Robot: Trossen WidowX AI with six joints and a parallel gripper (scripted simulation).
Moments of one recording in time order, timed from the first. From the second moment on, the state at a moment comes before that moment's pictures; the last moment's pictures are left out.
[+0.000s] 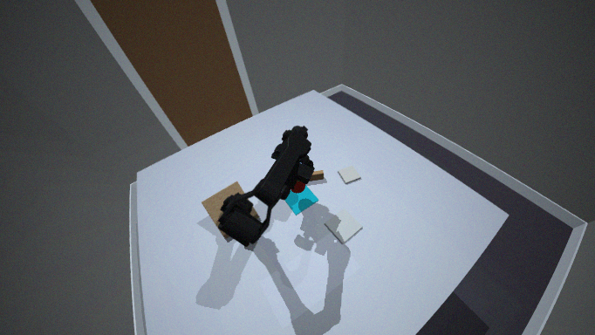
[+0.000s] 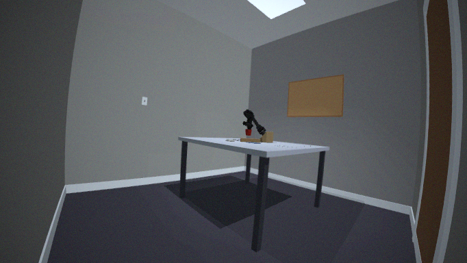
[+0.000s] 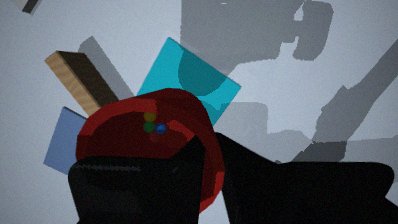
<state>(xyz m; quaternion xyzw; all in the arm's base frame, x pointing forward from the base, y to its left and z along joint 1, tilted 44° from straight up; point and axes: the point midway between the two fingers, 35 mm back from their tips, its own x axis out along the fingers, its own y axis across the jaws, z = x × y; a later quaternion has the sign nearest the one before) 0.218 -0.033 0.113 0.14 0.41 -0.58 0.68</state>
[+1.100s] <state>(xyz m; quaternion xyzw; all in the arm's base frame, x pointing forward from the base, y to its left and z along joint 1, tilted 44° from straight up) 0.215 -0.061 0.090 0.14 0.42 -0.58 0.68</state>
